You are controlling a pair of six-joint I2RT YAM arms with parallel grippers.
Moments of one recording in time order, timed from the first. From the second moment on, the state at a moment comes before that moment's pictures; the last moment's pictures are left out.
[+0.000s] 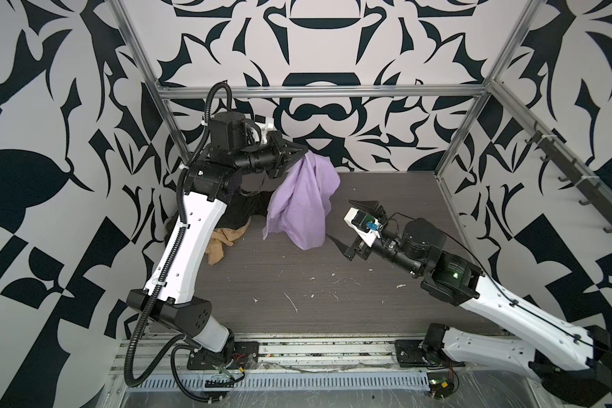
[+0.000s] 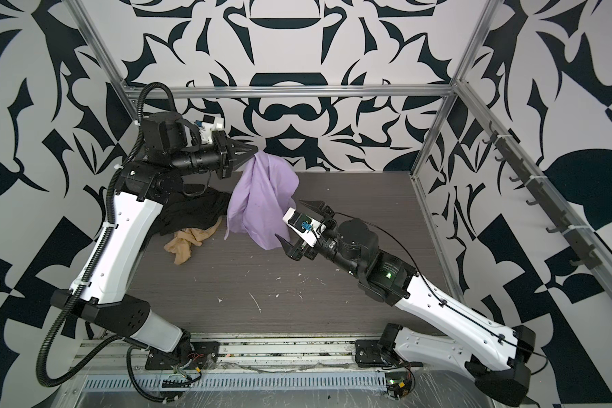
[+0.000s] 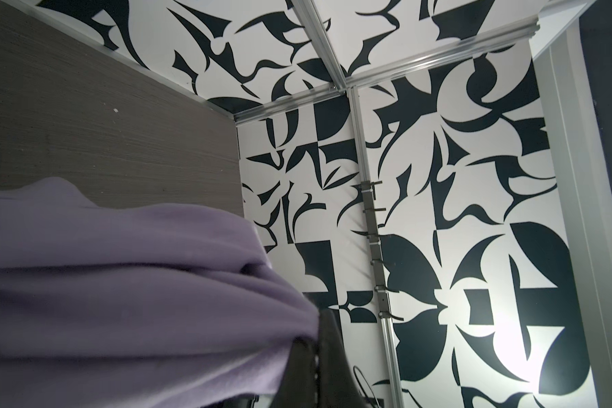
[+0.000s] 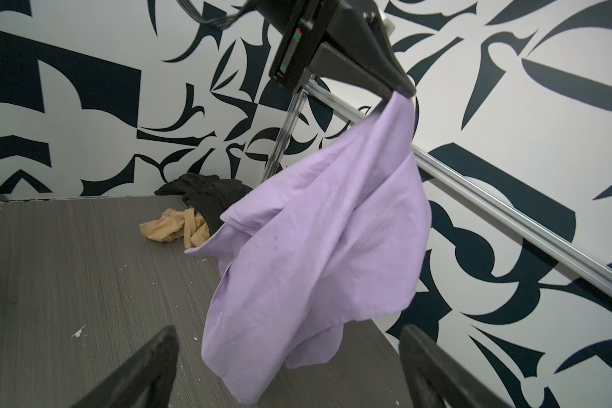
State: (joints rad) left arm -0.38 1.55 2.01 -0.71 0.71 -1.08; right arm 0.94 0.96 1.07 -0.18 0.07 -0.40
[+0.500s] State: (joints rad) left arm -0.53 1.55 1.95 -0.81 0.77 -0.89; right arm 0.94 0.90 1.08 -0.22 0.06 -0.50
